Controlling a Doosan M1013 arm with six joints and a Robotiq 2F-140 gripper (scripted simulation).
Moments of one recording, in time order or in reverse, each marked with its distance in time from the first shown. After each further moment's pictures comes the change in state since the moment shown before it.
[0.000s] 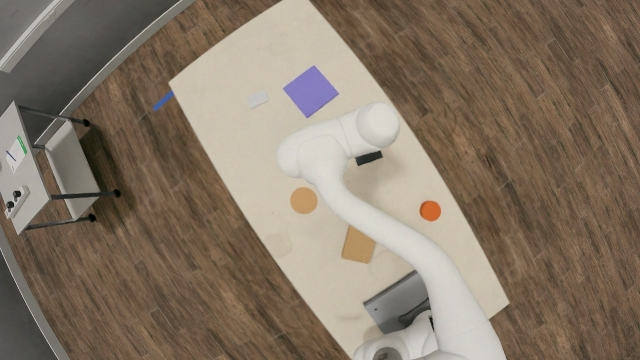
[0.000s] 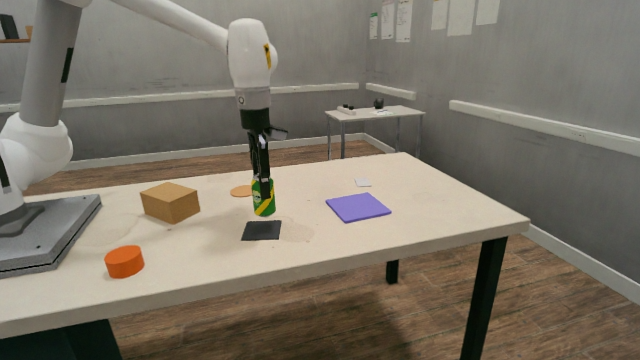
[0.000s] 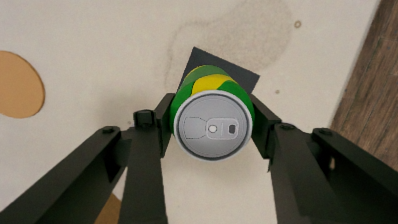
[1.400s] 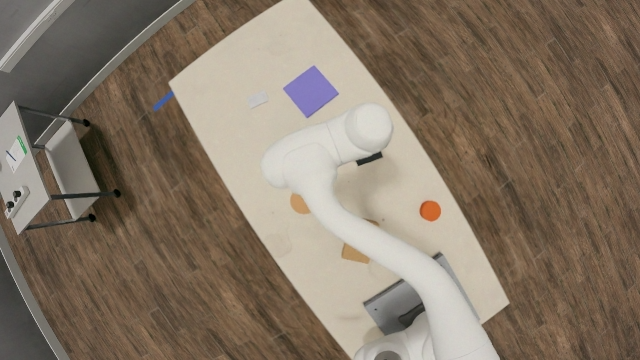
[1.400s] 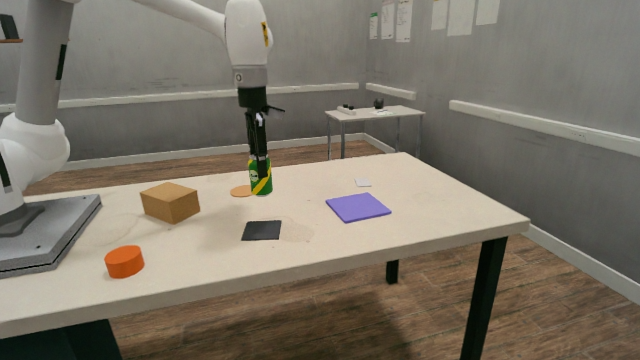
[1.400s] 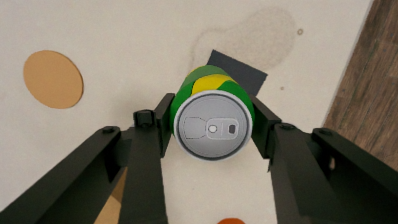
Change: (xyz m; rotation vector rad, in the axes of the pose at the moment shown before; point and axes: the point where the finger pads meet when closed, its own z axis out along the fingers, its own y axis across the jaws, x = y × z) arm 0.004 -0.031 -0.050 0.001 -0.003 -0.010
